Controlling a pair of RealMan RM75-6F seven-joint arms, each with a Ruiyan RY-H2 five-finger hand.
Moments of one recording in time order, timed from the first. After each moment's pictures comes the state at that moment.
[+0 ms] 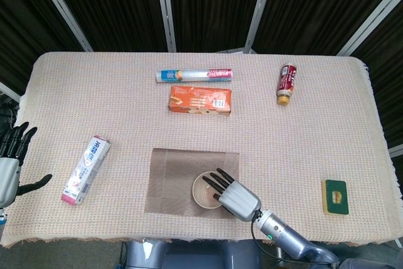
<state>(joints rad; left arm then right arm) -0.12 -1.04 -0.08 -1.80 1.52 1.52 0.14 0.49 -1.55 0.03 -1.56 -1.77 0.97 -0.41</state>
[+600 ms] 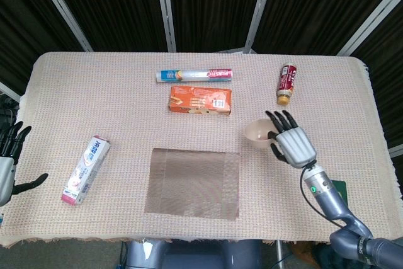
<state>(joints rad) -0.11 -1.03 -0.09 -1.80 1.48 1.52 0.13 0.50 -1.39 0.22 -1.33 -1.51 1.08 -0.10</state>
